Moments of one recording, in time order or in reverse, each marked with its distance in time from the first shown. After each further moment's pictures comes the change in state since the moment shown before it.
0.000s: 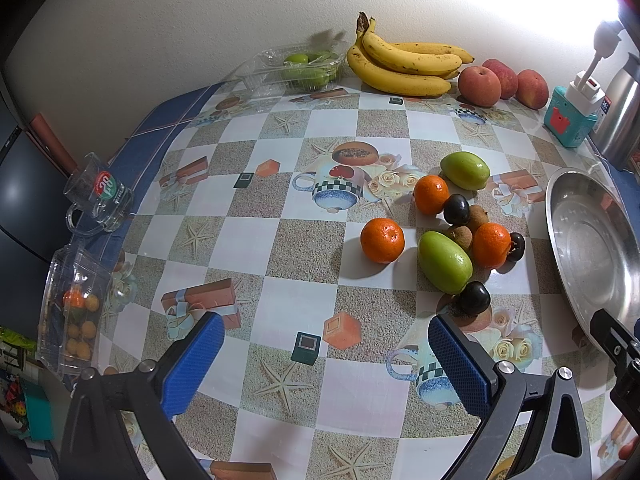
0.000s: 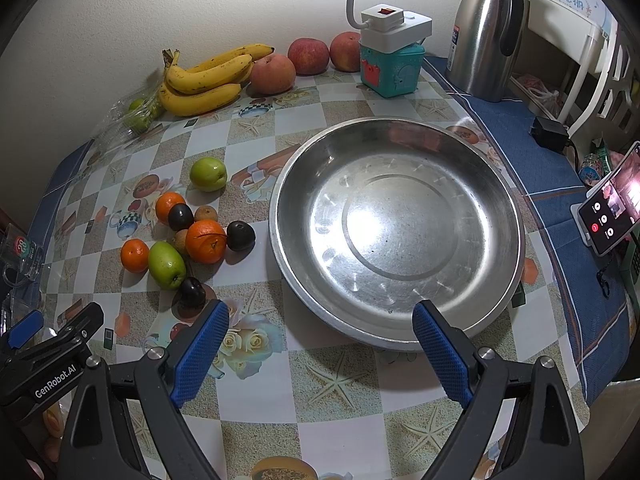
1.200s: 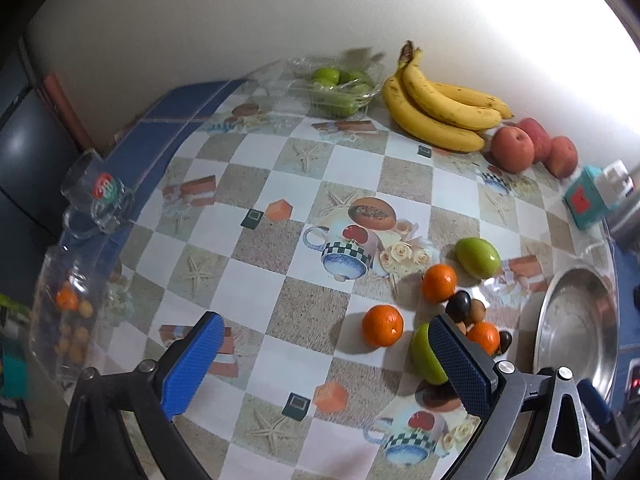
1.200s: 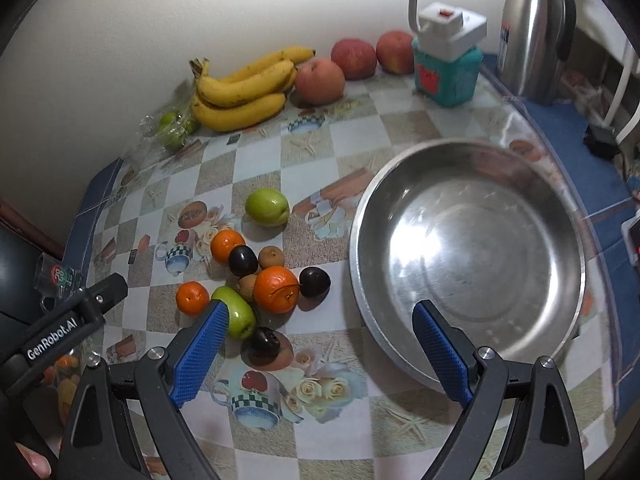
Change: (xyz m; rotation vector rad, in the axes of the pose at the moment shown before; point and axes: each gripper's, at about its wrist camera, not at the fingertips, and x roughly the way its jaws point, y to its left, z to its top) left arm 0.008 0.023 0.073 -0.184 0.050 -0.037; right arm 0.021 0.035 0.048 0.056 0.079 0.160
